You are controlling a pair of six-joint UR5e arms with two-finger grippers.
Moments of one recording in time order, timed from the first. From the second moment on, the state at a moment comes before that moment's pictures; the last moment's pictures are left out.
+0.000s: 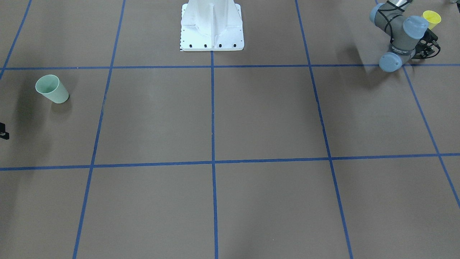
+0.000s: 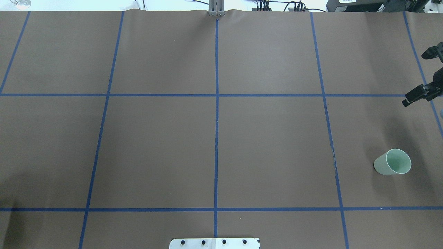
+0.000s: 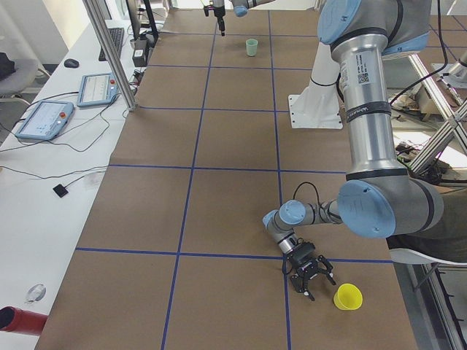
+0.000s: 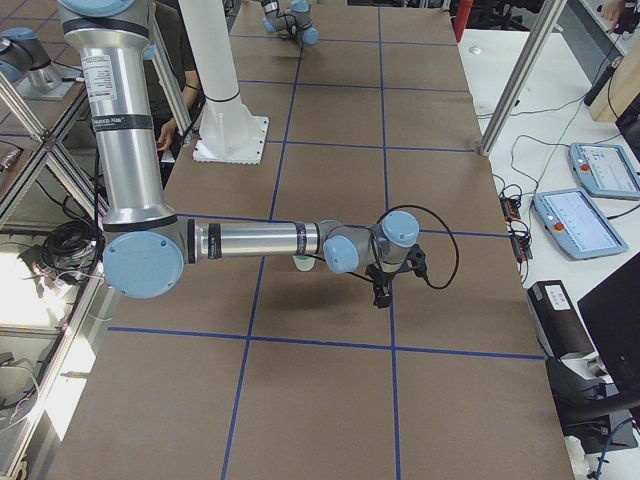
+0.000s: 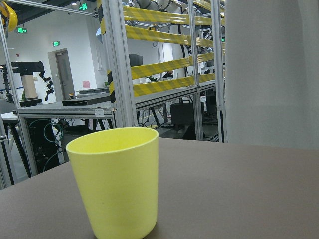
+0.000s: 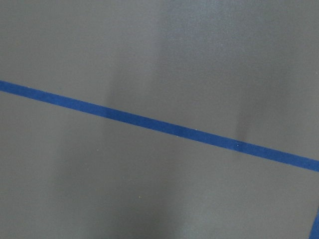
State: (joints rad) left arm -0.37 -1.27 -1.51 -1.20 -1.96 -2.82; right arm 1.23 -1.45 1.45 -1.32 2.35 0.17
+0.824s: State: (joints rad) left arm -0.28 -1.24 -1.52 -1.20 -2.07 -2.88; right arm 1.21 -1.45 1.39 -1.24 2.35 0.20
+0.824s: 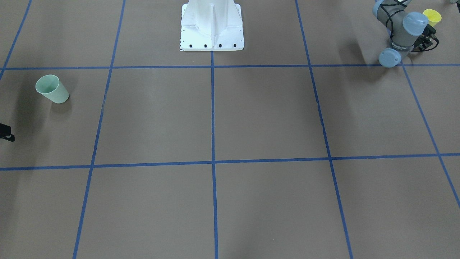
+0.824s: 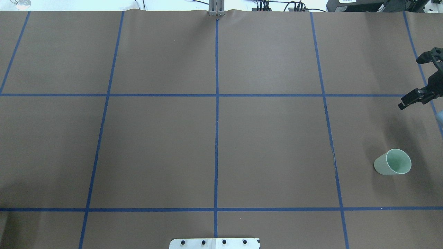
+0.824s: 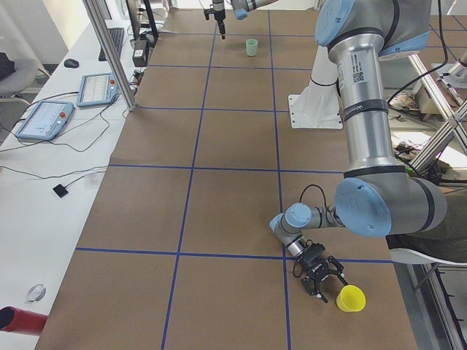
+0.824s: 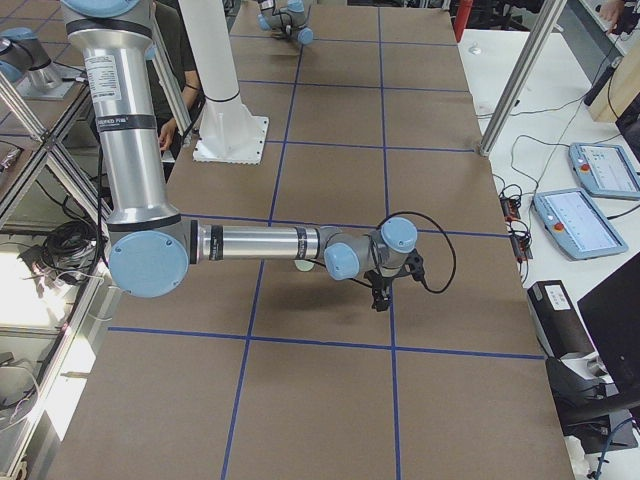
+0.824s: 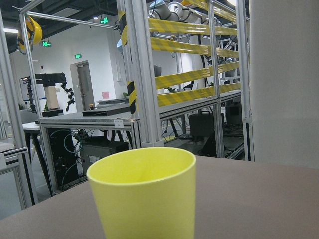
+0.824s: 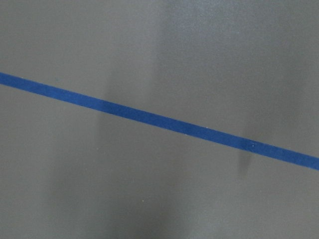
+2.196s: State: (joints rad) left arm -0.22 -1.18 -1.51 -1.31 -2.14 -2.95; right arm 1.20 -1.43 1.36 -1.21 2.36 0.24
